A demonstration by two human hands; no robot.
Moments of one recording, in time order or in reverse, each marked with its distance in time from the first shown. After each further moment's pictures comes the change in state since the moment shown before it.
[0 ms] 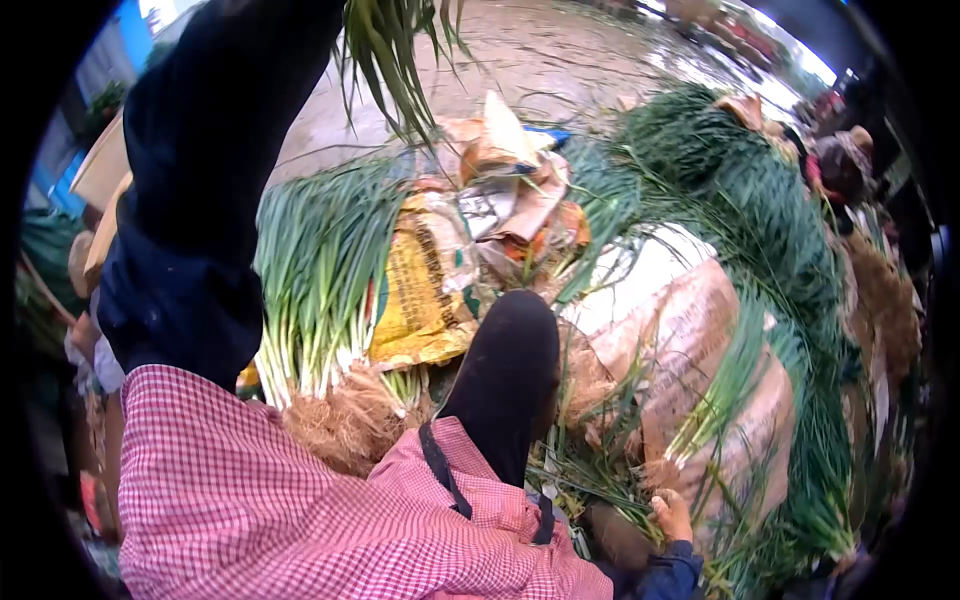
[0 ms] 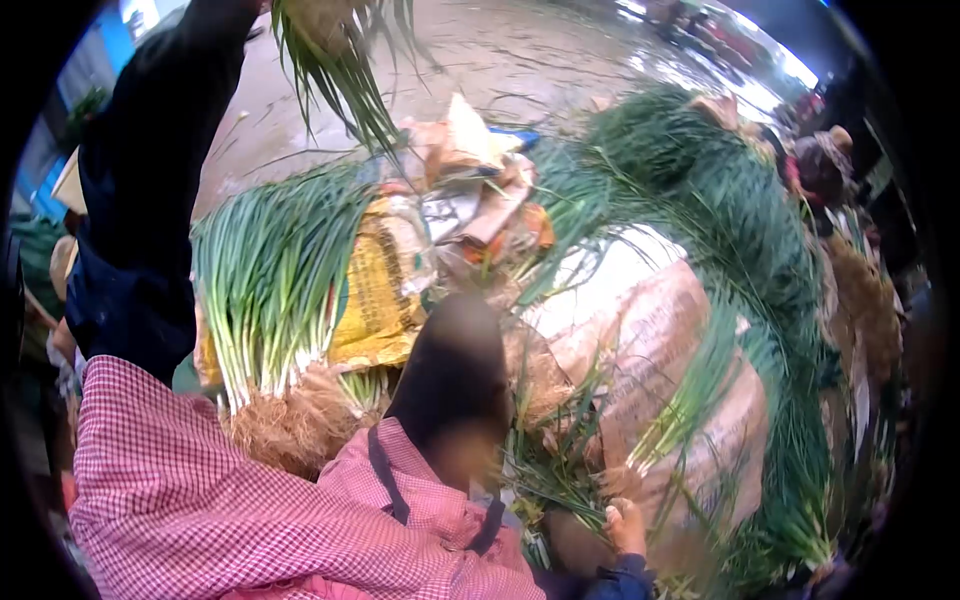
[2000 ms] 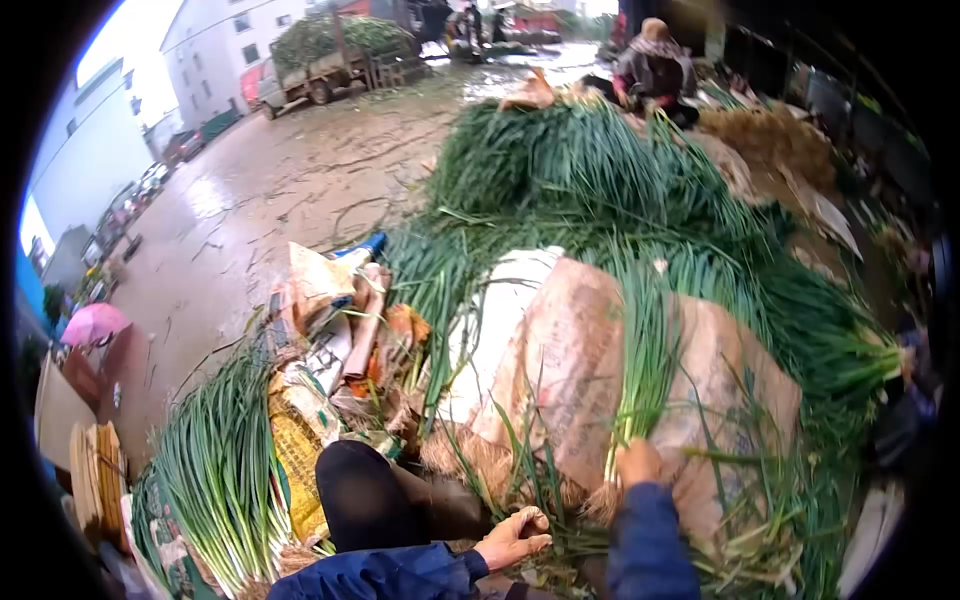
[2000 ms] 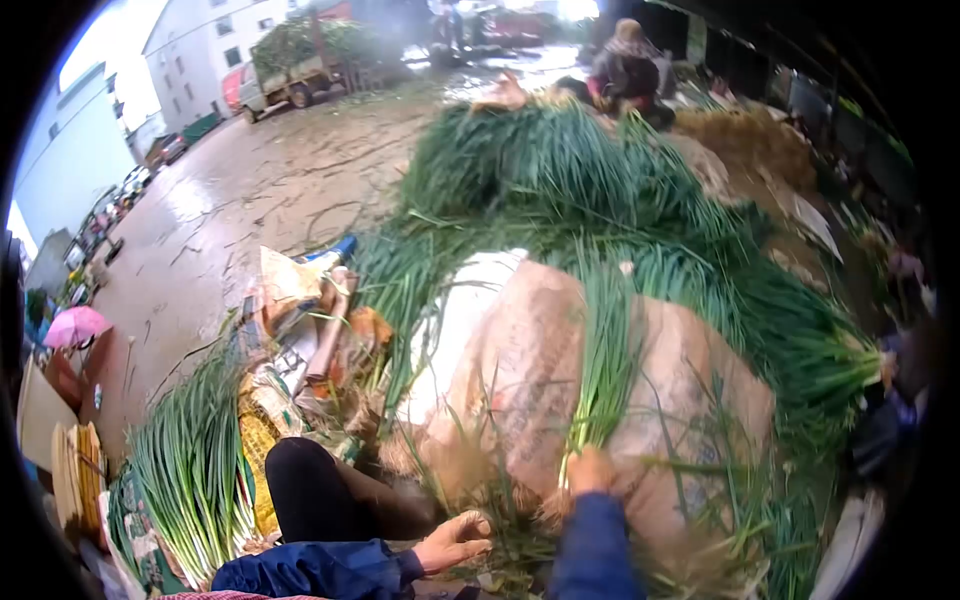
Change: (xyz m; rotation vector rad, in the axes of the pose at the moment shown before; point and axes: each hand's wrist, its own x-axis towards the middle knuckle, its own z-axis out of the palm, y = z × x) left_hand 0.037 -0.422 0.102 0.508 -0.419 -0.609; right_hand 0.150 -0.017 -0.028 -0.315 0.592 0.220
